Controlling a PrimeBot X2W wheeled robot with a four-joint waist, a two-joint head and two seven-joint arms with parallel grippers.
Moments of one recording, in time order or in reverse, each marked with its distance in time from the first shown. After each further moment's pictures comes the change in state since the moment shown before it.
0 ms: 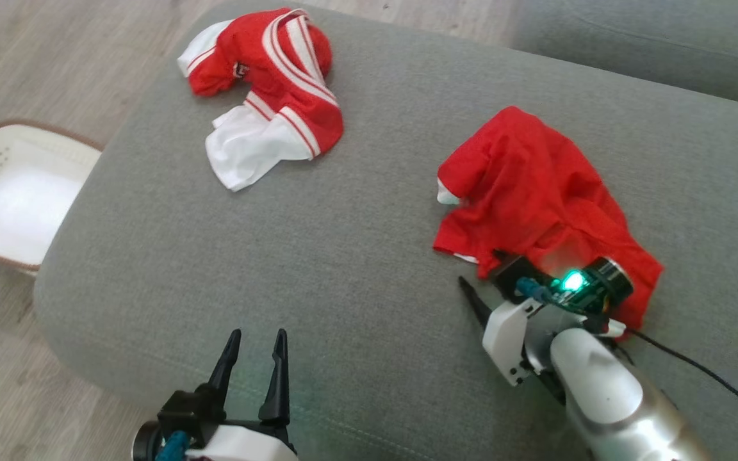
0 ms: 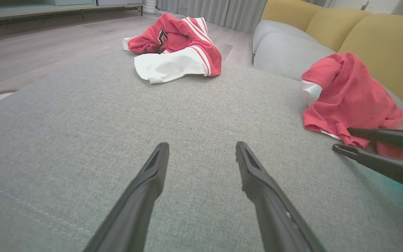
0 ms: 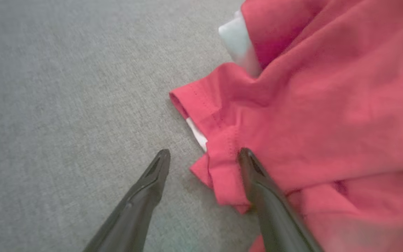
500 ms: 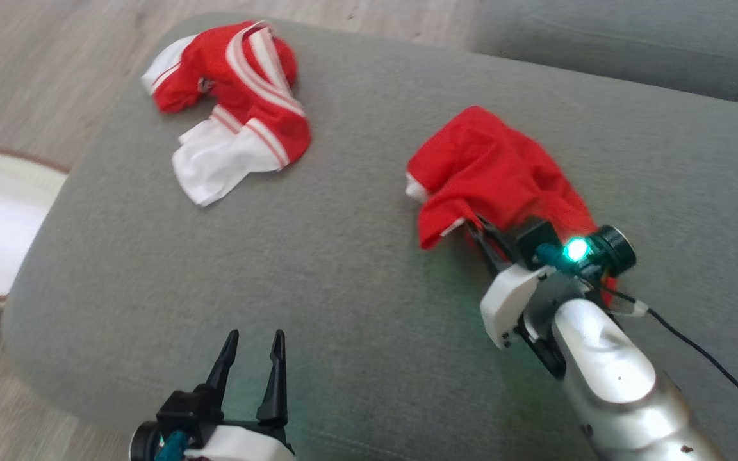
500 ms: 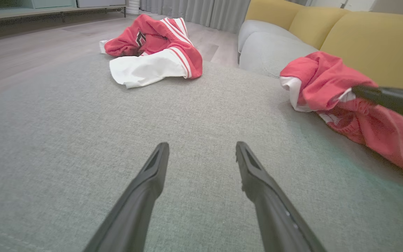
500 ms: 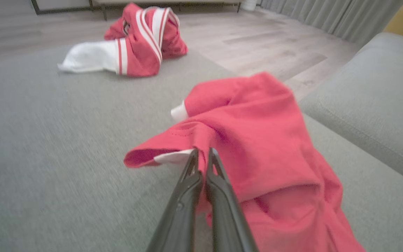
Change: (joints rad) left arm 0.000 -0.003 0.016 0.011 0.013 -0.008 0.000; right arm -0.015 -0.002 -0.028 -0.121 0.116 0.000 -0.015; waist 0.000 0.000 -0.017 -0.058
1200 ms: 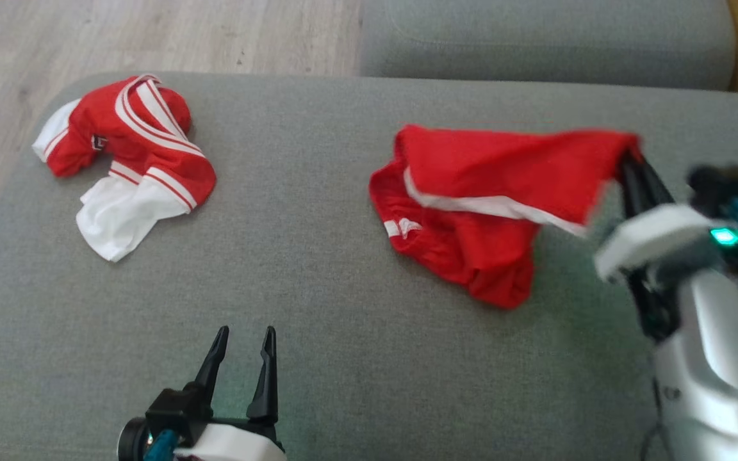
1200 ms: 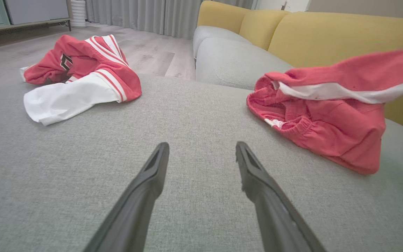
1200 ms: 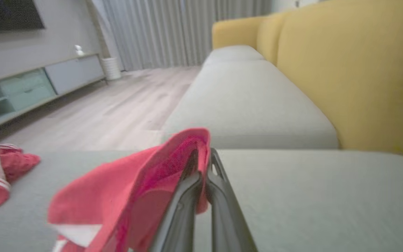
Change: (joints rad) left arm 0.012 0.035 0.002 -0.051 0.007 0.016 0.020; right arm 0.033 0.001 -0.422 -0.227 0.207 0.000 0.047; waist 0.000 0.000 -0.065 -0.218
